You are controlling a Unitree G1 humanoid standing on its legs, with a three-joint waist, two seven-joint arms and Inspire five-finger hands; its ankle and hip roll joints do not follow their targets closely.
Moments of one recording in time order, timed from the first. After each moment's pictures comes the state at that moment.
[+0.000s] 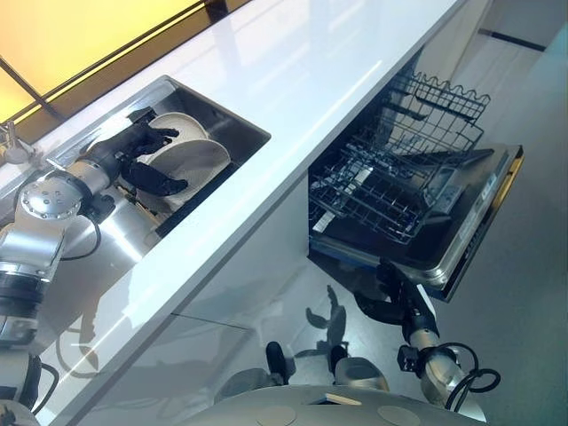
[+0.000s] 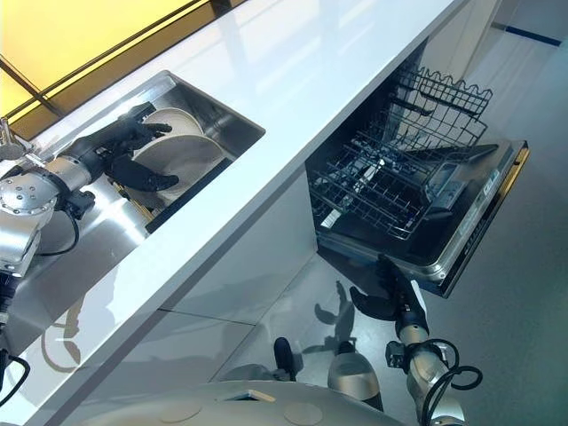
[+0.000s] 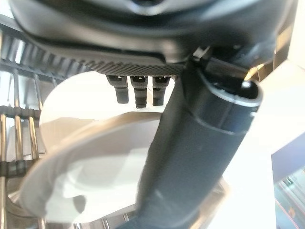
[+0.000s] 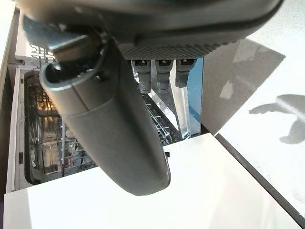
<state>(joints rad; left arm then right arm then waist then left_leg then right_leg) -0.37 0.98 -0.08 0.17 -0.20 0.13 -0.38 0.28 -0.34 0.12 0.47 0.28 -0.31 -0.02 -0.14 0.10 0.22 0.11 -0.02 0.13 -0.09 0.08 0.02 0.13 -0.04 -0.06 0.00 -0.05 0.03</state>
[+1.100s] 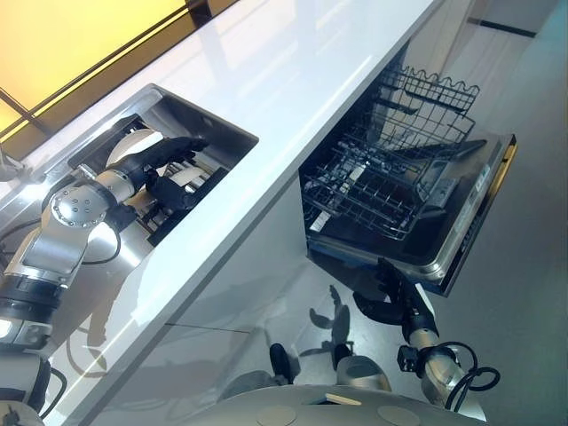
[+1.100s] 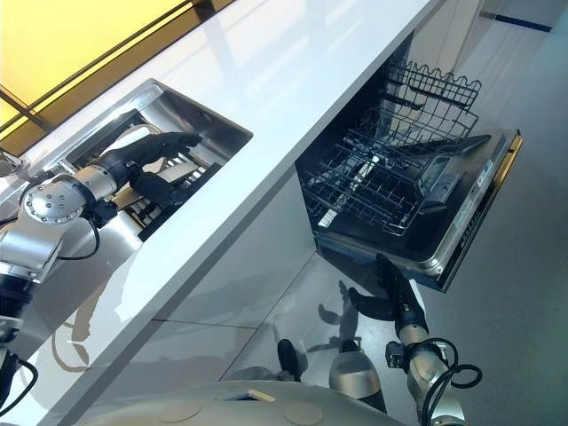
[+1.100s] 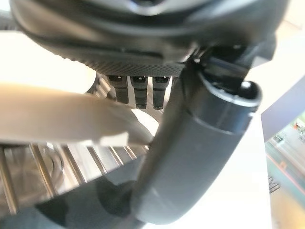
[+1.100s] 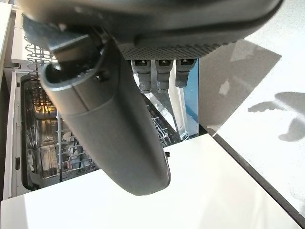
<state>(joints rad) -0.34 0.95 -0.14 0.13 0.00 0.04 -0.34 0.28 -0.34 0.12 0.47 0.25 -0.31 0.00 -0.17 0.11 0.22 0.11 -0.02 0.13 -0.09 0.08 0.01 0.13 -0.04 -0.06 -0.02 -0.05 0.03</state>
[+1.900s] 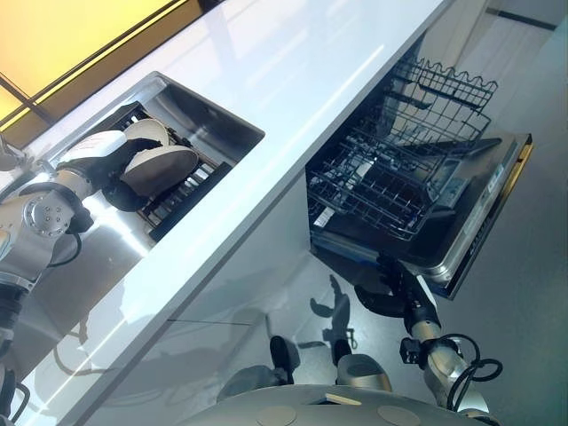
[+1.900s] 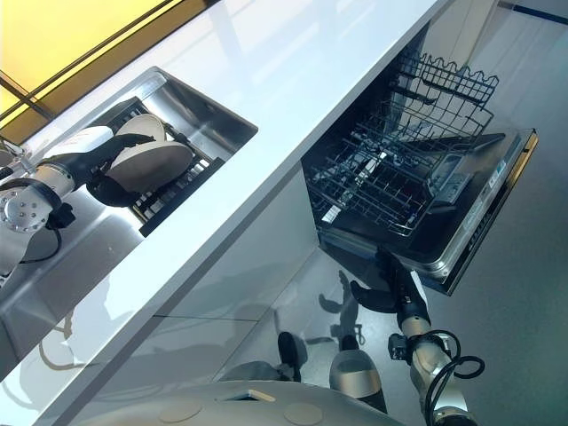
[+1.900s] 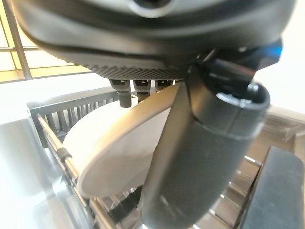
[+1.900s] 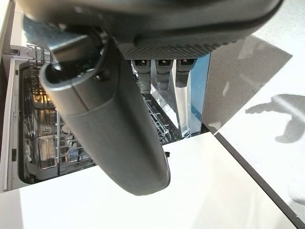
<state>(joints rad) -0.30 1.09 -0.12 0.25 0.29 -0.04 -0.28 0.25 -0.37 0.11 0.47 0.26 -0.31 0.01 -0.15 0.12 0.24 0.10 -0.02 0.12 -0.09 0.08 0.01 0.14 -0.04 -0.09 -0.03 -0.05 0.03</state>
